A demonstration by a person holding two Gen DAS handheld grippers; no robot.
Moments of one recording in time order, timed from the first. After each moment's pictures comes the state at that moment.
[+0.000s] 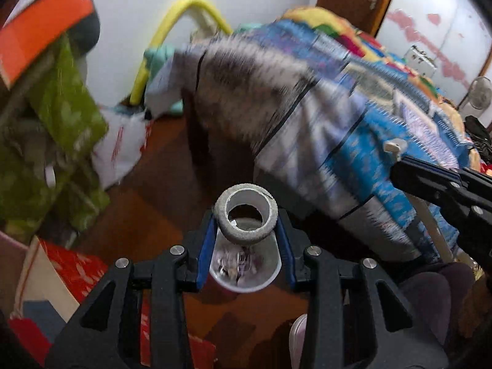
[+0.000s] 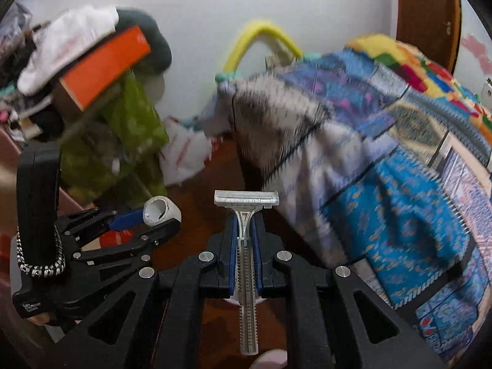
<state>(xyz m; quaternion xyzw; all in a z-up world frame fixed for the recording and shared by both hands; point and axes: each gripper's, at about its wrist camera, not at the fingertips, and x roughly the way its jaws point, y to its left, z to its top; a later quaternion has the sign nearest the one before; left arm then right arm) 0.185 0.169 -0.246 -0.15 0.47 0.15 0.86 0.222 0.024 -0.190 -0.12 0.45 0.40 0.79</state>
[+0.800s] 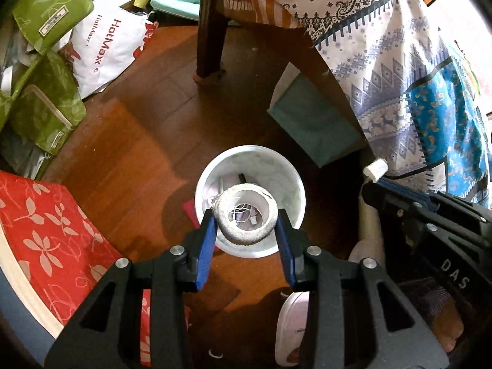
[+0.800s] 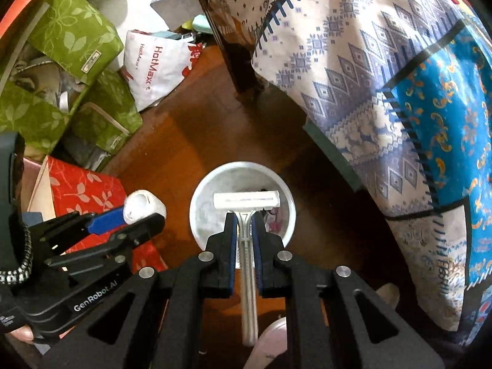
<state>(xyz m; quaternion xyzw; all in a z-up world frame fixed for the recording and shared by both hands) 0.199 0.198 -0.397 -0.25 0.58 0.14 0.76 0.253 0.066 -0.346 -0.14 0.60 0.37 0.69</state>
